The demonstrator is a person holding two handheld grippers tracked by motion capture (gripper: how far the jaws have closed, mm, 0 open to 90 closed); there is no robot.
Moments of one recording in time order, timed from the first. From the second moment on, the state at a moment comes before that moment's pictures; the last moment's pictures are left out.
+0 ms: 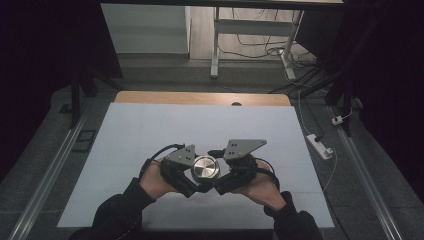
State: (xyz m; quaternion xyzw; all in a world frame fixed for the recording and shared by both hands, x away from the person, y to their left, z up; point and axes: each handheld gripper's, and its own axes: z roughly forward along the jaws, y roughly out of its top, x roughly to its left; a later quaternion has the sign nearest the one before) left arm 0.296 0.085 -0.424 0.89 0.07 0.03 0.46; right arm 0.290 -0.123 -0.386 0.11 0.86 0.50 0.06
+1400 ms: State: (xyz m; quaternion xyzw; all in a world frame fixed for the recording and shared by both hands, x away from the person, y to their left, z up) left arm 0.281 0.086 -0.434 0.89 -0.03 -0.03 0.45; right arm 0.287 -0.109 -0.398 -0.06 0.86 0.50 -0.04
